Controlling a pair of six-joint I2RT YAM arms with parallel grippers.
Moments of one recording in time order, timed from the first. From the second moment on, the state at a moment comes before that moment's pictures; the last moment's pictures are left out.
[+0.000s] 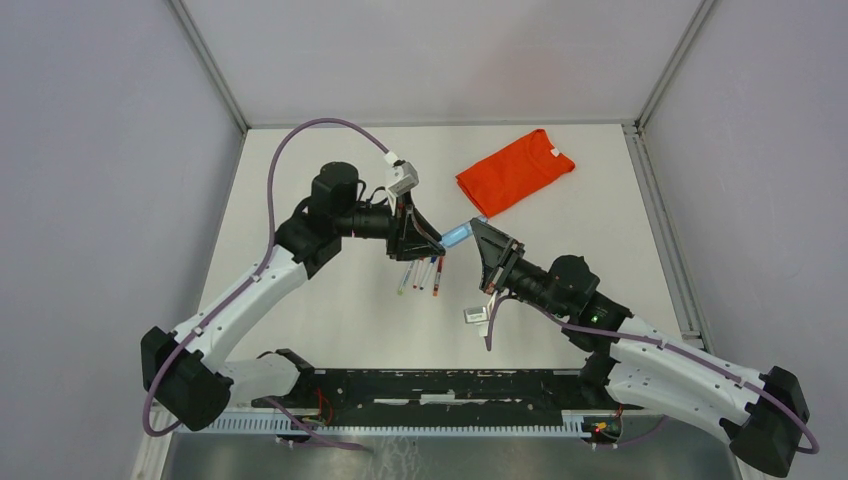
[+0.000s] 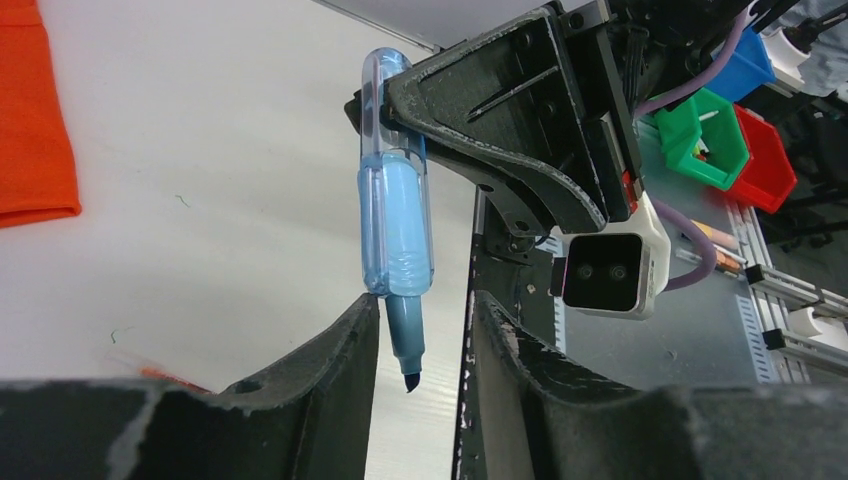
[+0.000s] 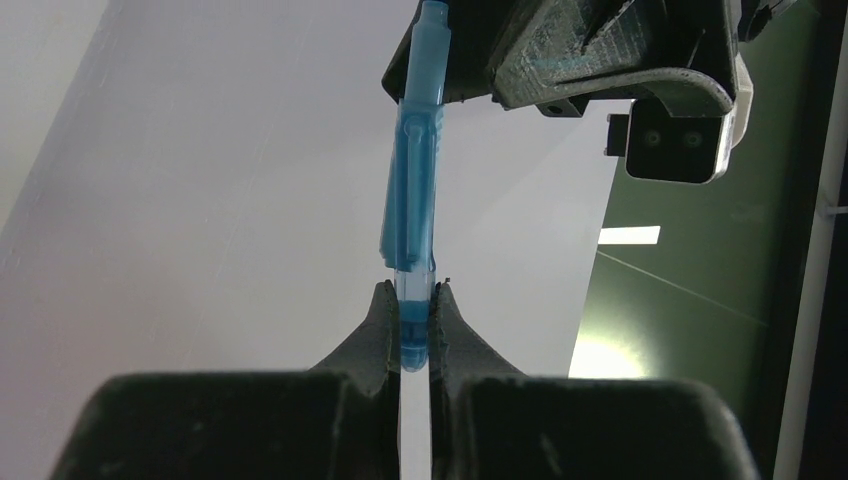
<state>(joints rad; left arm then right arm) -0.58 1.19 1.06 -0.18 0.92 -0.11 0.90 0.80 0.50 0.31 -0.09 -2.09</state>
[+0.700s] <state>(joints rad) -0.58 1.22 1.08 -0.26 0.94 -0.04 0.90 0.78 0.52 0.27 -0.08 -2.09</state>
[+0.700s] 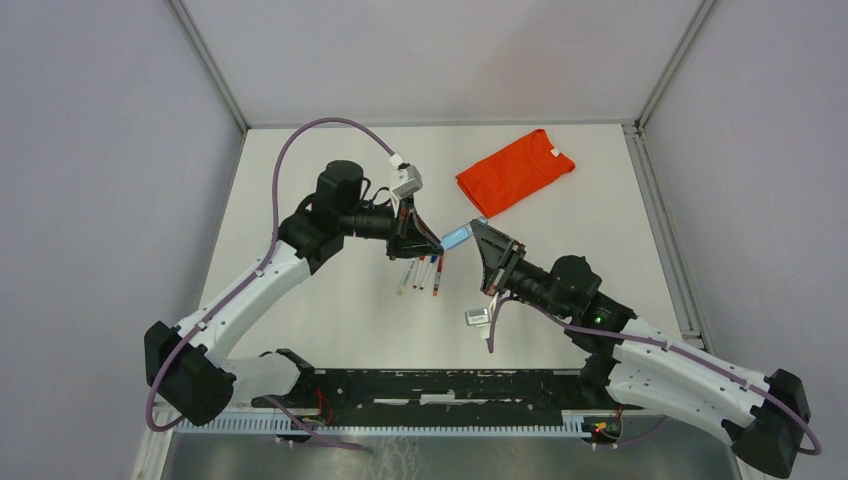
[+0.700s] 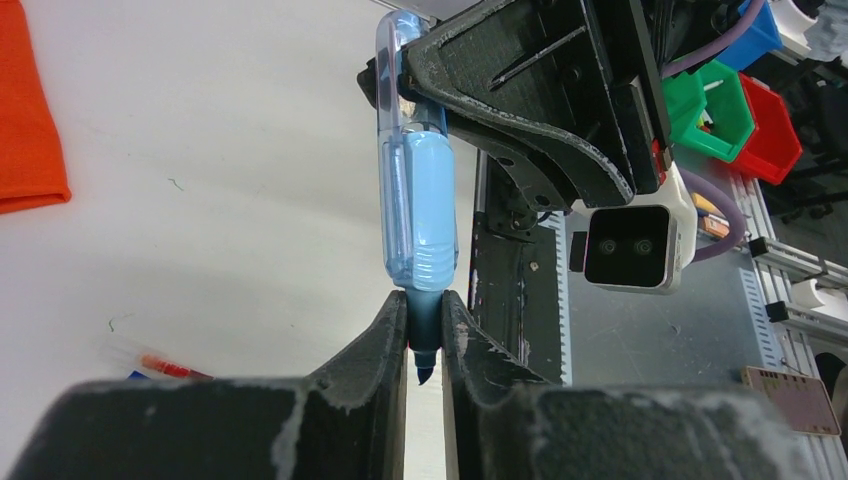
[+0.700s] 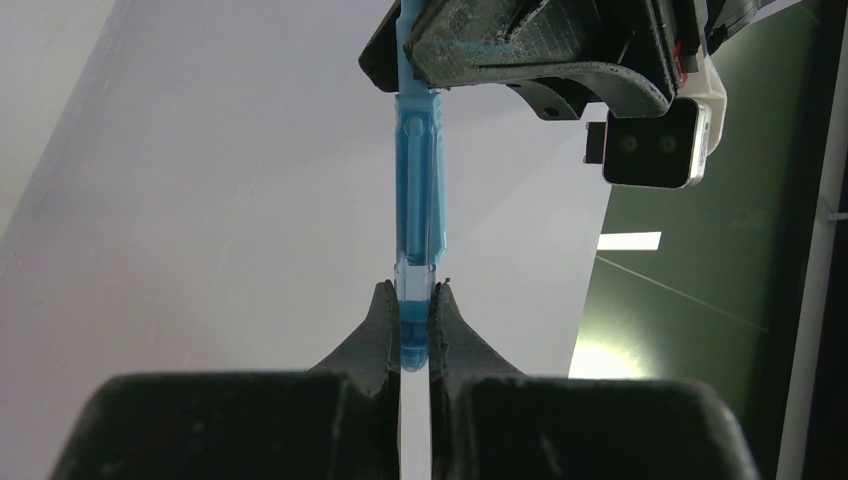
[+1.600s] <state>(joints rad) -0.58 1.22 1.09 -0.29 0.94 -0.02 0.90 0.76 0.52 0.26 -0.11 -1.95</state>
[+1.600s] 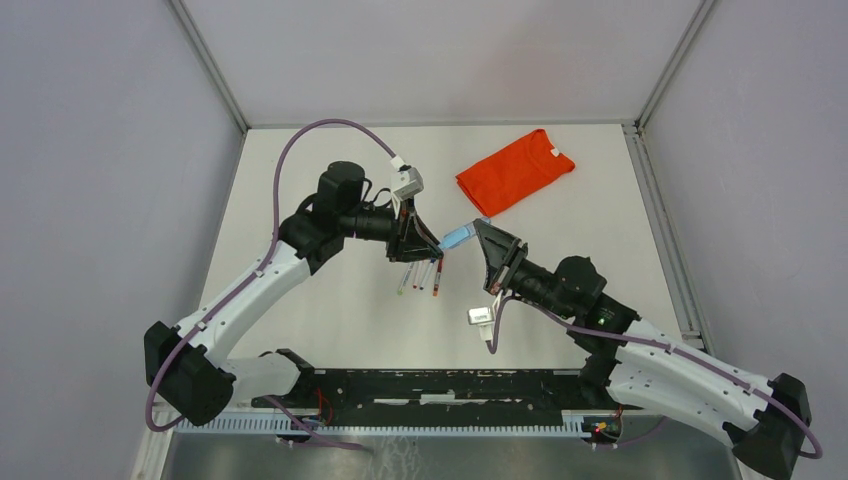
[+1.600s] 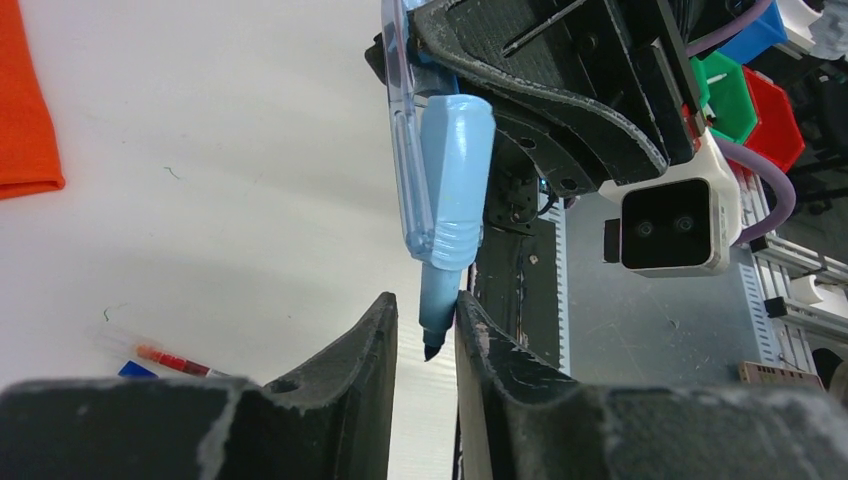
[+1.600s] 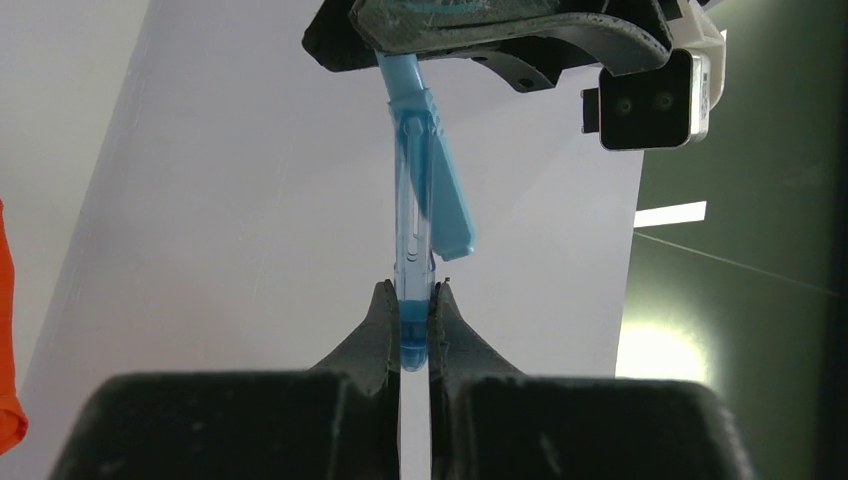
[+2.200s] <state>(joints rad) -0.58 1.22 1.09 -0.28 0.94 -0.02 0.90 0.75 0.52 0.28 -0.13 -1.85</state>
